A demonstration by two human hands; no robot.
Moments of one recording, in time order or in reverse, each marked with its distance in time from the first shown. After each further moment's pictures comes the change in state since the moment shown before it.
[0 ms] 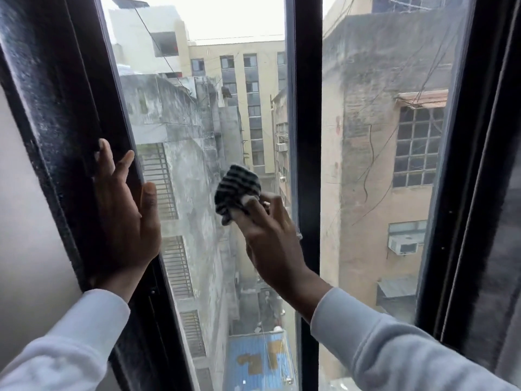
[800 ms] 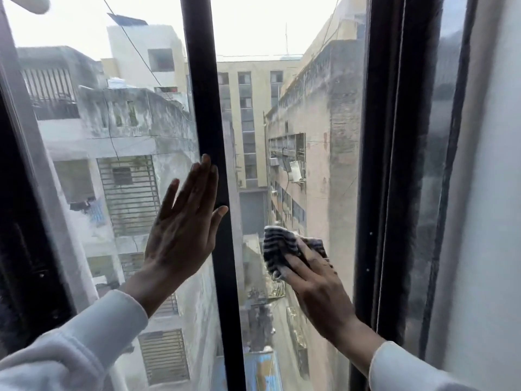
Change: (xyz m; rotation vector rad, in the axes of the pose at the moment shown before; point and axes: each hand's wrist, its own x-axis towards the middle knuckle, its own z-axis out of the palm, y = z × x) left_hand -0.022 0.190 0.107 0.440 -0.344 0.347; right_hand -0.147 0.218 -0.060 -0.137 -0.163 -0.091
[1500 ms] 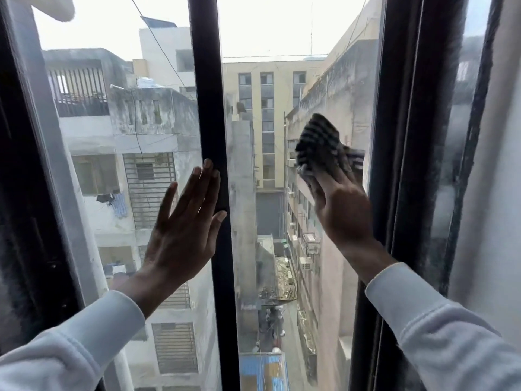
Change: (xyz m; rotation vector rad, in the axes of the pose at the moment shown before) left_hand -0.003 0.006 0.000 0.105 0.017 -0.039; right_hand 0.142 0.077 -0.055 0.084 0.352 0.234
